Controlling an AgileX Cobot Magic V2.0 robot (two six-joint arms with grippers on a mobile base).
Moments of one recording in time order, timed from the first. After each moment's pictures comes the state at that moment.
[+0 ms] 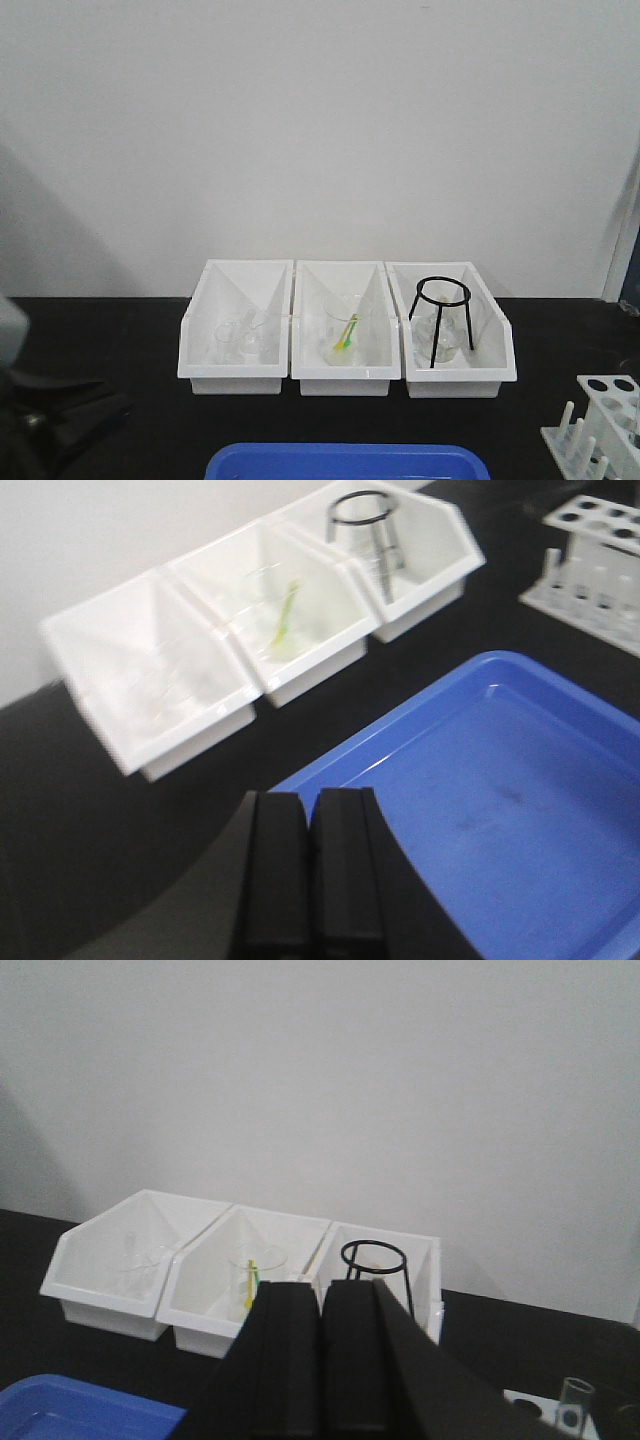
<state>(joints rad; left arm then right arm) -0.78 0.88 -0.84 0.45 0.58 -0.42 0.32 0.43 -0.50 -0.45 0.17 0.37</state>
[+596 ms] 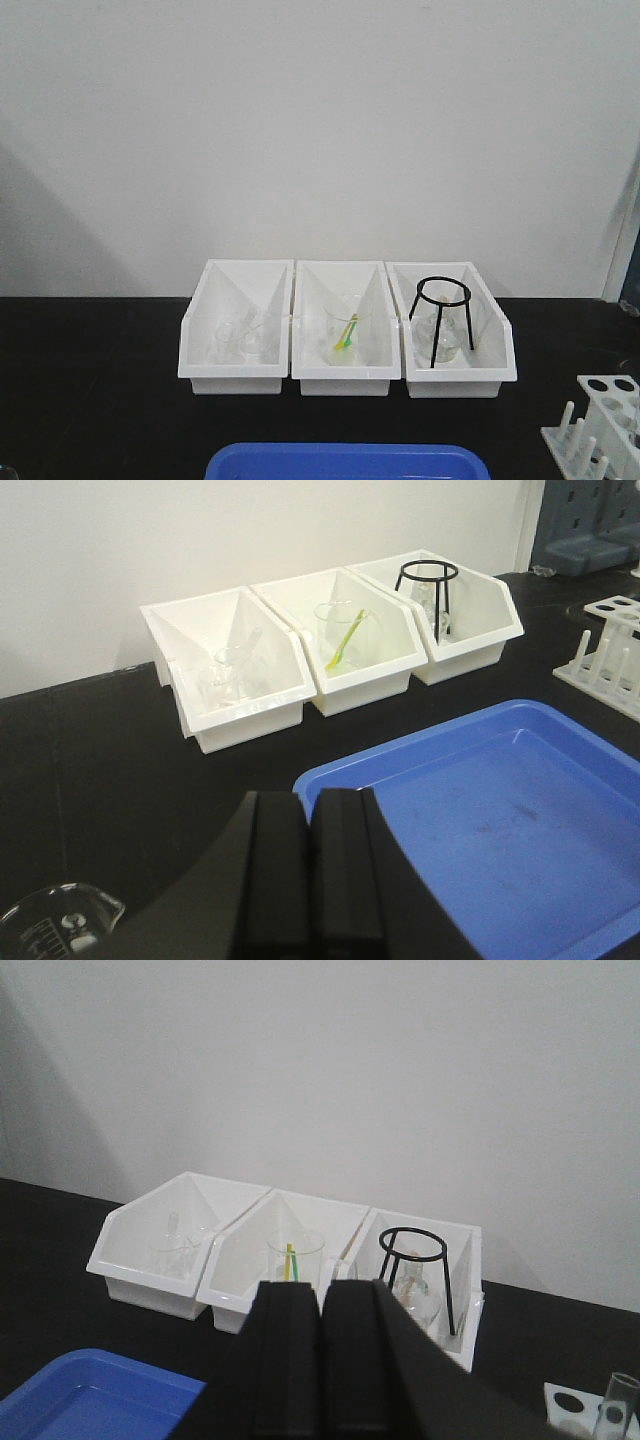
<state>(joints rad) -0.78 0.38 -0.53 0.56 0.61 -0.61 0.39 0.43 -0.50 -0.44 0.20 0.37</state>
